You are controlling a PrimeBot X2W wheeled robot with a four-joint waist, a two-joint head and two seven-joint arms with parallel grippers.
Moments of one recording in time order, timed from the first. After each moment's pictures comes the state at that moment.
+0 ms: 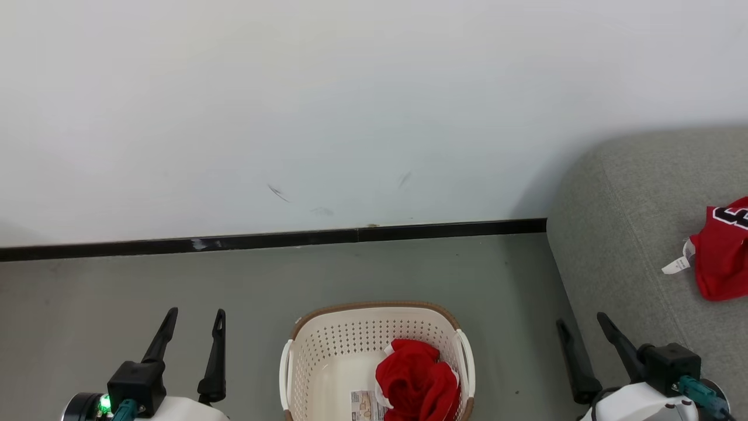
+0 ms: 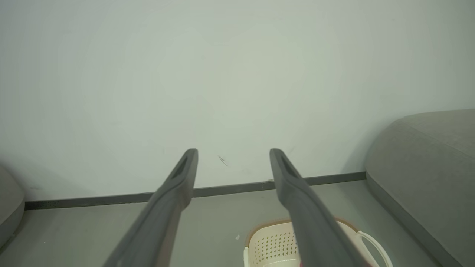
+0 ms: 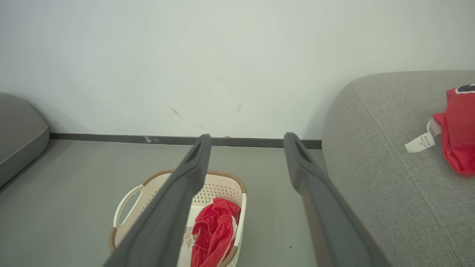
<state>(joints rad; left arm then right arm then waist) -0.05 0.18 -0.24 0.16 -0.36 0.15 -0.25 0.02 -0.05 0.01 0.23 0.07 0.13 -0.25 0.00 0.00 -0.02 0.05</state>
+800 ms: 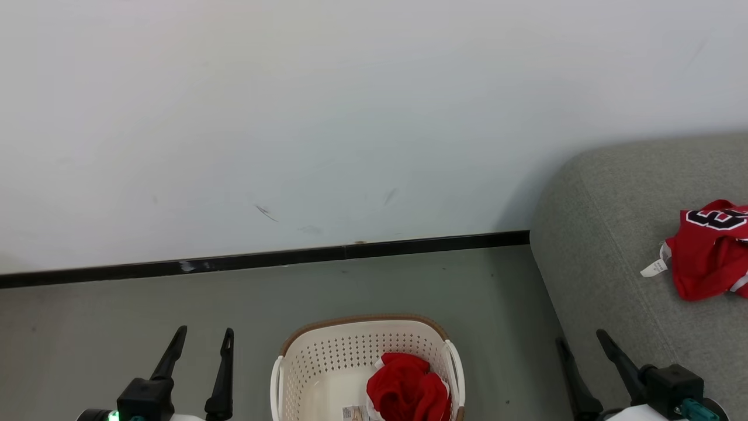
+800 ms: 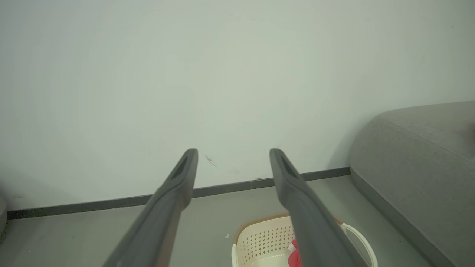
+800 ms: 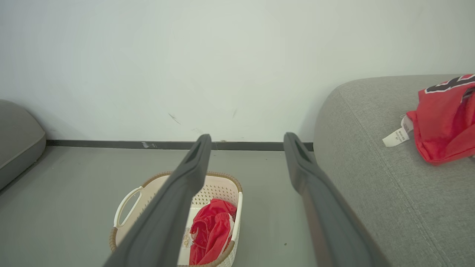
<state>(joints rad) 0.00 0.16 -0.24 0.16 -0.33 0.13 -0.25 0.10 -0.04 0.01 0.15 0.06 0.13 -0.25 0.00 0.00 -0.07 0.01</state>
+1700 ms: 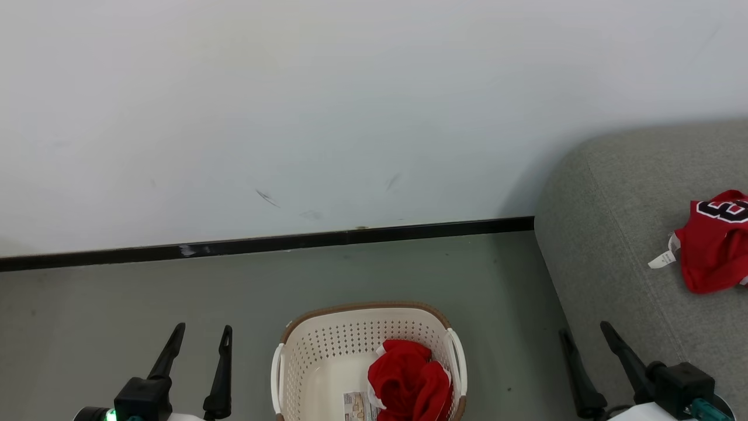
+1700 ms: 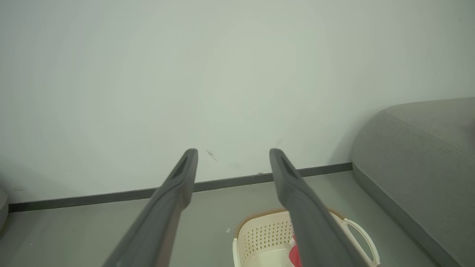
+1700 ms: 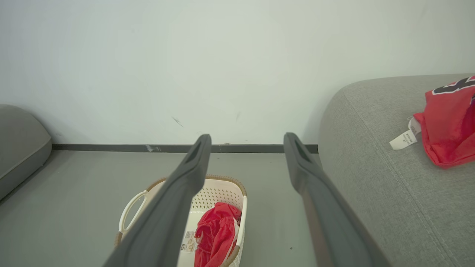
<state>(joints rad) 0.01 0.16 -0.22 0.14 -0.32 0.12 -0.25 0.12 -0.04 0.00 0.09 0.08 0.13 -0.25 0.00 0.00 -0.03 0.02</state>
